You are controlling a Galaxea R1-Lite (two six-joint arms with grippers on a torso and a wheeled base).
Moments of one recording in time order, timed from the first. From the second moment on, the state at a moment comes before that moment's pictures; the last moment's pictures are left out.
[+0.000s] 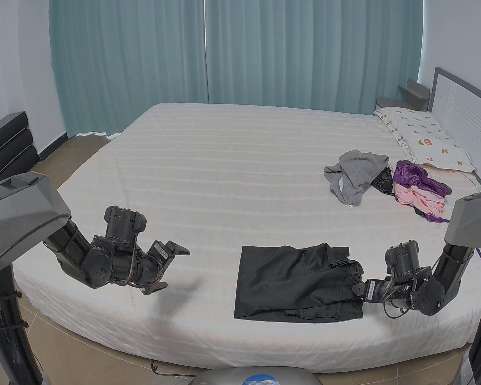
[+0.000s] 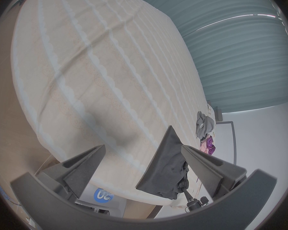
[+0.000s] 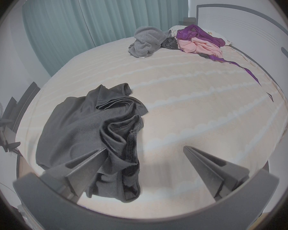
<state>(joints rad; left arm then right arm) -0.26 2.14 -0.82 -0.52 -0.24 -1.10 0.25 2.19 -0.45 -0.86 -0.21 0.42</state>
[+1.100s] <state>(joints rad) -0.26 2.14 -0.82 -0.52 -0.24 -1.10 0.20 2.17 -0.49 -0.75 -0.01 0.46</state>
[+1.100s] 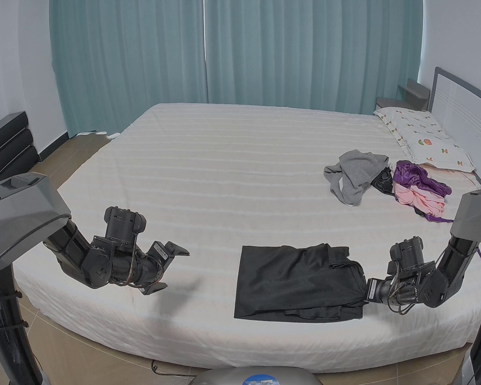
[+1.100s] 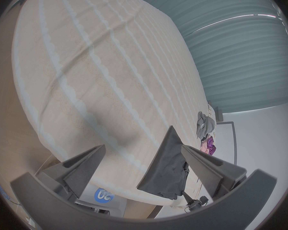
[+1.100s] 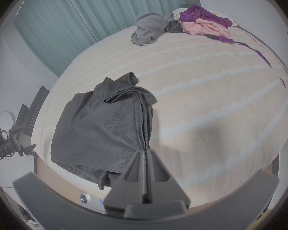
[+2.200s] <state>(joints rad) -0.26 2.15 -0.82 -0.53 -0.24 -1.10 0.24 2.14 -0.71 -0.65 0.03 0.63</state>
